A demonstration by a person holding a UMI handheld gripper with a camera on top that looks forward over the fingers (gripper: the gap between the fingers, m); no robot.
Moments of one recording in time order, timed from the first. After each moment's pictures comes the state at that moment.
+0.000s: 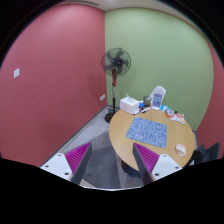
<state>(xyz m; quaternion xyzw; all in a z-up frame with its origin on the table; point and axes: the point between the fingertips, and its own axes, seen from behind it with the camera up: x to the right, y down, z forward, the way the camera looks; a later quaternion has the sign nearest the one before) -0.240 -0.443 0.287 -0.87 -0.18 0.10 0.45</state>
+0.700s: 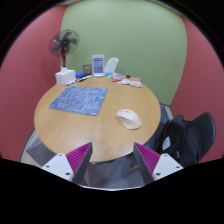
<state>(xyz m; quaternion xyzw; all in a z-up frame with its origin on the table) 0.114 -0.345 0.068 -0.92 -0.06 -0.01 0.40</state>
